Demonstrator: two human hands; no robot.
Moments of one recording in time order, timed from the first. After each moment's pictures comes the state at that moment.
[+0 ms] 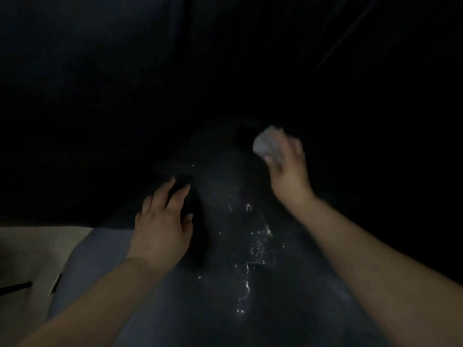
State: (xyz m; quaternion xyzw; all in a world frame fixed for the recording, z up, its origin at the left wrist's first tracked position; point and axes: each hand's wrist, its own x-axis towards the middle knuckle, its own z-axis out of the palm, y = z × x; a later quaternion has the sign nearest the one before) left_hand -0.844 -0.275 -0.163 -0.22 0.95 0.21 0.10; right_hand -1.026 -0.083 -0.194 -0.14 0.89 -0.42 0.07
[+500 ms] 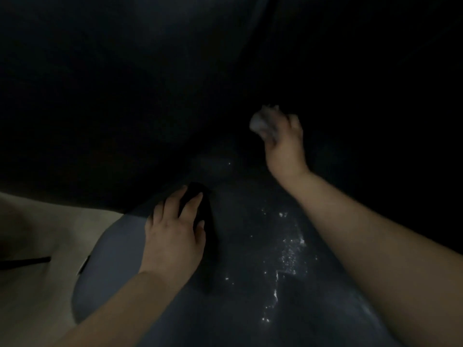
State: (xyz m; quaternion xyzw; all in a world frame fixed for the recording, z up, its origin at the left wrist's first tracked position) left_hand -0.809 -0.288 -0.169 -0.27 0.94 0.18 0.06; right_hand -1.044 -0.179 -0.193 -0.19 0.89 -0.40 0.07
